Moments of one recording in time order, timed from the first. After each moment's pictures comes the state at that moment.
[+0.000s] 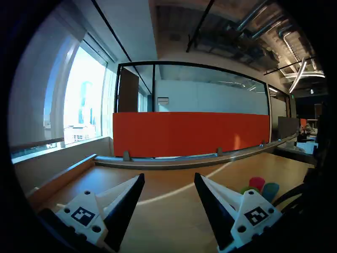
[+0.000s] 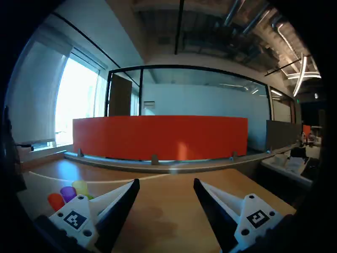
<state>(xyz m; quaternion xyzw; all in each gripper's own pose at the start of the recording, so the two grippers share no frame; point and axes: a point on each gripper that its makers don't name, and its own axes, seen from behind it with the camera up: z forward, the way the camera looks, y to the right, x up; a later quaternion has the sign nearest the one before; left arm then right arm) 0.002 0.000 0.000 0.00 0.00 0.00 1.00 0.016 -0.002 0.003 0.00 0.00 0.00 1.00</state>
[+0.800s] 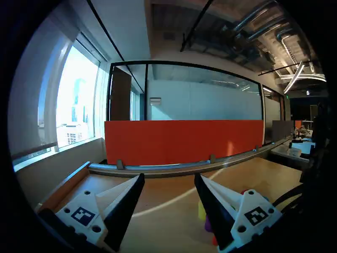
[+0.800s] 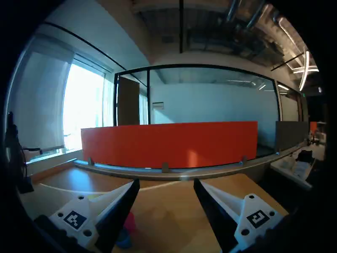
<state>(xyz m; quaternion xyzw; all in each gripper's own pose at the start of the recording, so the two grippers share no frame) 0.067 0.008 0.014 -0.03 -0.01 0.00 1.00 0.072 -0.016 0.011 0.05 -0.01 0.02 1.00</state>
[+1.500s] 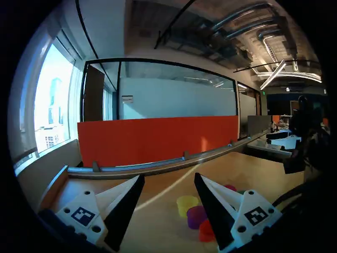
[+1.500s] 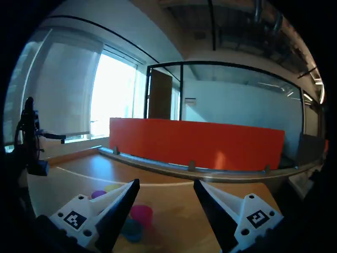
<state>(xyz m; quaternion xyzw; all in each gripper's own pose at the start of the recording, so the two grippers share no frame) 0.074 0.053 0.013 -0.15 -0.02 0.01 0.99 0.077 -0.070 0.005 0.18 -0.03 -0.03 0.98</state>
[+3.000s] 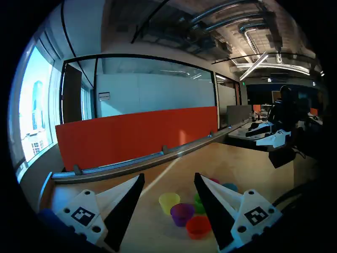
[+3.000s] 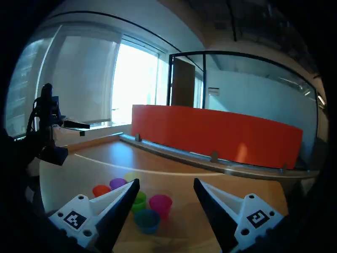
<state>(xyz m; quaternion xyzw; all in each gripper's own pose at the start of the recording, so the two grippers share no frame) 0.063 0.099 0.013 -0.24 -0.05 0.05 0.97 0.048 -0.106 -0.009 0.27 -0.08 -0.06 0.96</state>
